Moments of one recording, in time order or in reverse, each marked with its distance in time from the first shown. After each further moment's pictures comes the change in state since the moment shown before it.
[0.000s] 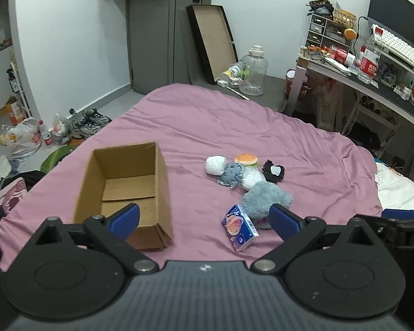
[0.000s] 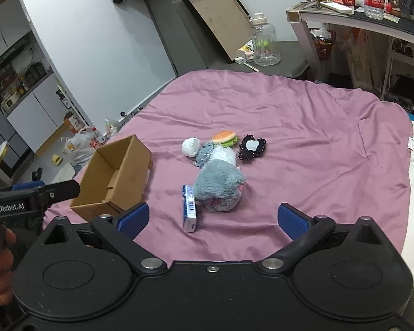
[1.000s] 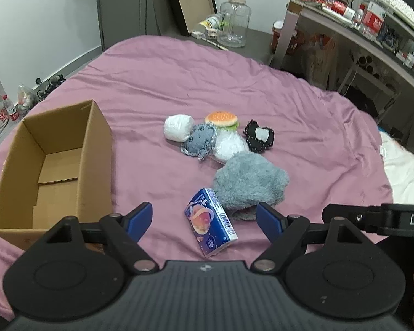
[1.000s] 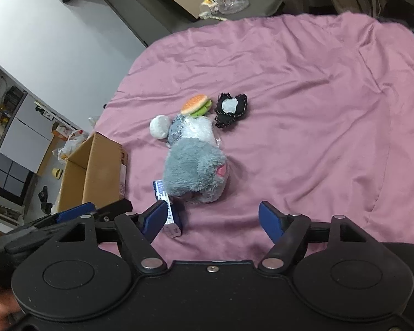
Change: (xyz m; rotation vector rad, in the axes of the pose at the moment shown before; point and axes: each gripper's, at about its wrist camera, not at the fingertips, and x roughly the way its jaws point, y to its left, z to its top) left arm 0.126 -0.039 -0.008 0.031 0.184 -0.080; right arm 0.092 -0.053 0.005 0.263 0.176 0.034
